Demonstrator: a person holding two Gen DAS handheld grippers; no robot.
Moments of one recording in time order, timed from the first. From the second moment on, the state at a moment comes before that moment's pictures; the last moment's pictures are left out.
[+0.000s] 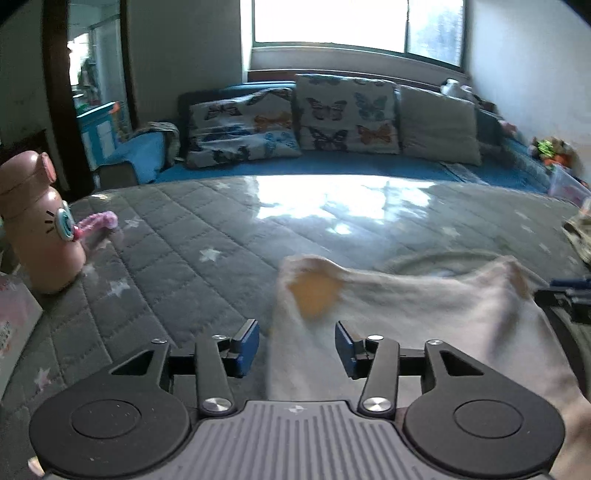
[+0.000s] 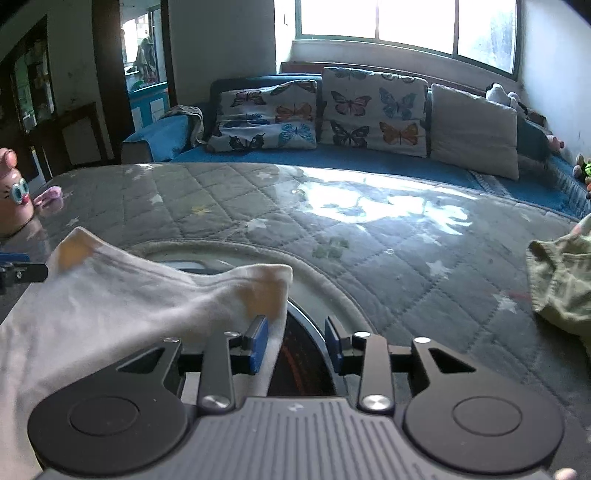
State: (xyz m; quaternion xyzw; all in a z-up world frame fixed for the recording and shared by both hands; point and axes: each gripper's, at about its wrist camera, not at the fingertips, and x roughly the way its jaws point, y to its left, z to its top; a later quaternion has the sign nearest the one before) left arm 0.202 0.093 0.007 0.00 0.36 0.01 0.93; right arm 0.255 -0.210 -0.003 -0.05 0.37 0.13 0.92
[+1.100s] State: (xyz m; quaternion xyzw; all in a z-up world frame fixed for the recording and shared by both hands) left arm 0.019 -0.007 -0.004 0.12 0.31 -0.12 0.93; right arm 0.034 -0.222 0.011 -0.11 0.35 0.23 0.90
